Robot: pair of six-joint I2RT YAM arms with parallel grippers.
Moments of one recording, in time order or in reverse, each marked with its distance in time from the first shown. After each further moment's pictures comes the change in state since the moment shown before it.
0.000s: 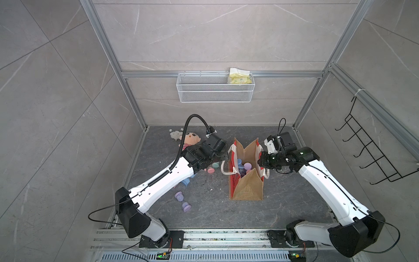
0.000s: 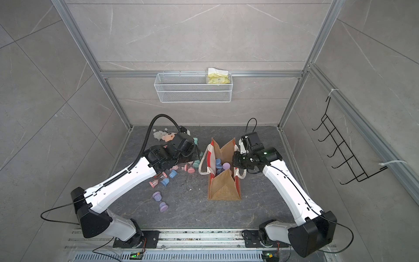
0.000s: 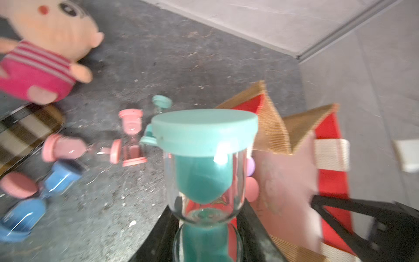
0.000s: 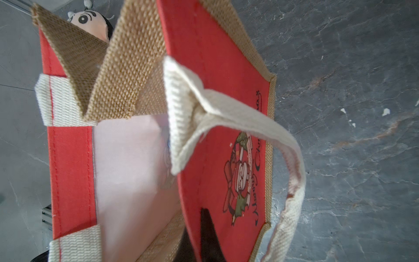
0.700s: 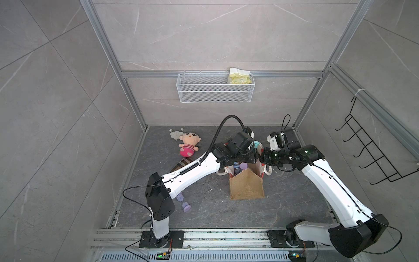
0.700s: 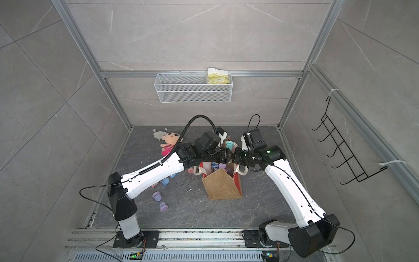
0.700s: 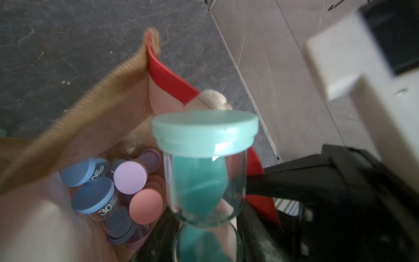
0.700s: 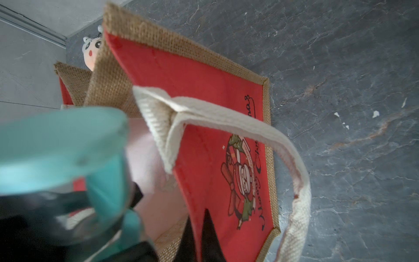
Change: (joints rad) left arm -0.119 0.308 0.202 0.138 0.259 0.165; right arm -0.002 -0.005 0.086 -0.032 0.020 0.057
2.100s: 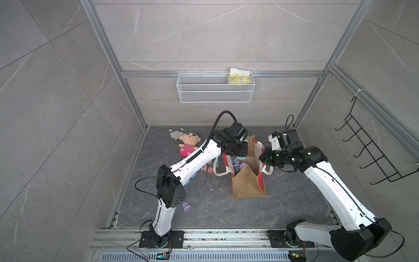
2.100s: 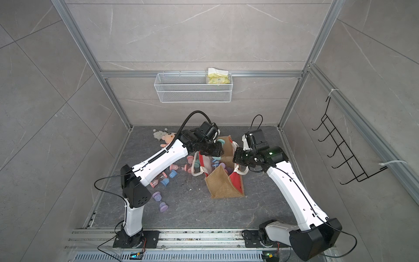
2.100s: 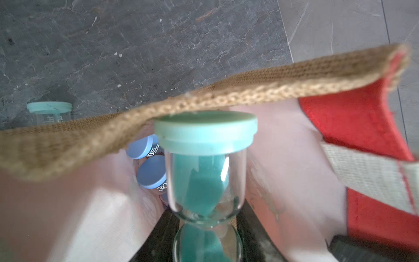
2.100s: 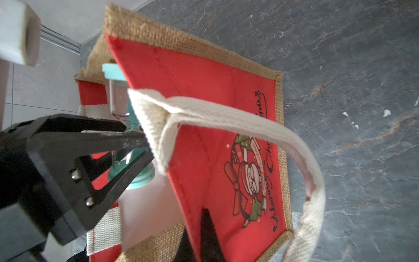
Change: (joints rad) left arm 0.133 0.217 0.343 -0.362 0.067 0.058; right arm -0.012 -0.029 -0.018 0.018 -0.042 0.015
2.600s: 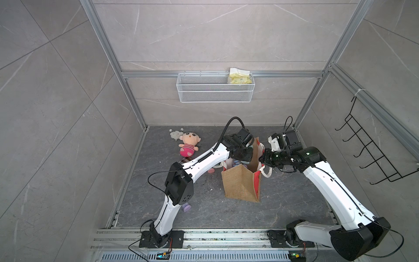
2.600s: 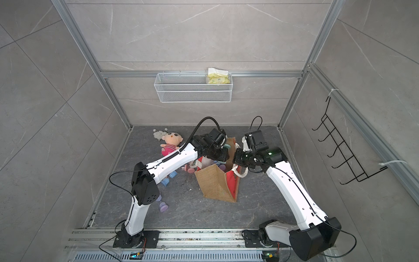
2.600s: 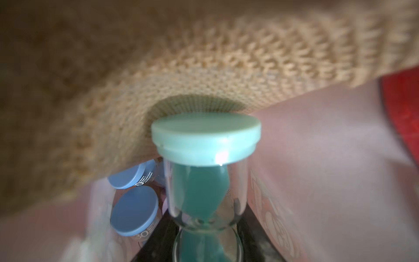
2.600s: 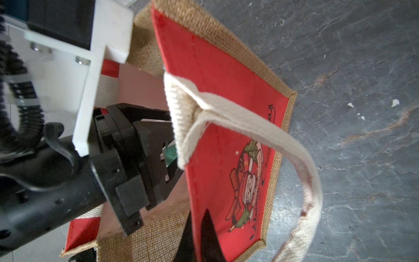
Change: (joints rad) left arm -0.026 0.092 -0.061 0.119 -0.005 0.042; right arm -0.003 0.000 -0.027 0.002 -0.011 0.016
